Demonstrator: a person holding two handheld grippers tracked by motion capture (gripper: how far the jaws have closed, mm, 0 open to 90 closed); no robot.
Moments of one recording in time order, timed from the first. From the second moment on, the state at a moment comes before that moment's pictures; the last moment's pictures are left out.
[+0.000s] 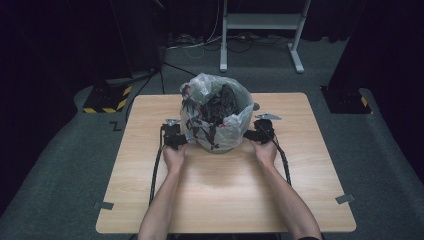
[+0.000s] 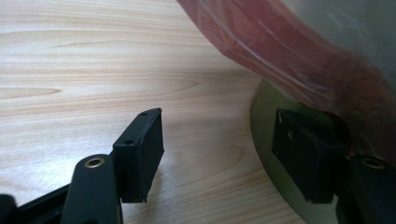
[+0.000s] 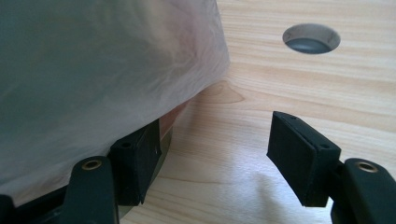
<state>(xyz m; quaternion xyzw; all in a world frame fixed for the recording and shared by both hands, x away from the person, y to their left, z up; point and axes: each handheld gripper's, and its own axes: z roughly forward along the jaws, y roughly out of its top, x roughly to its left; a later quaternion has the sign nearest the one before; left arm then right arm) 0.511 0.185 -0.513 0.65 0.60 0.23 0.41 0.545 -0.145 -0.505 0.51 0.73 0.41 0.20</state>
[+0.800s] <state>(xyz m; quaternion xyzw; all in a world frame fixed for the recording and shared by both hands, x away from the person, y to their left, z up) 0.516 0.106 -0.503 0.71 0.55 0.24 0.38 0.527 -0.215 -0.500 0.54 0.70 0.41 0.22</state>
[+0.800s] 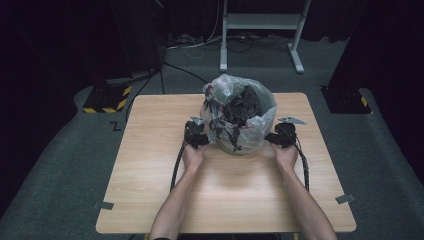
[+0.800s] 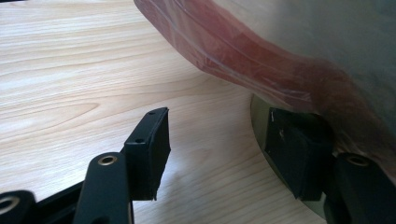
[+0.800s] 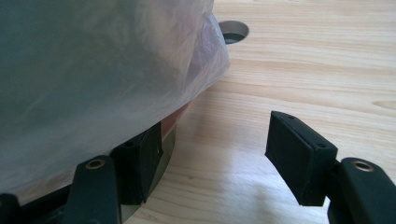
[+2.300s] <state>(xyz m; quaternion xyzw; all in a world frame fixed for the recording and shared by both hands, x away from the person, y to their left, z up) 0.502 0.102 -0.478 0.75 0.51 0.18 0.37 0.490 -0.282 -0.523 0.57 0.71 0.32 0.27</state>
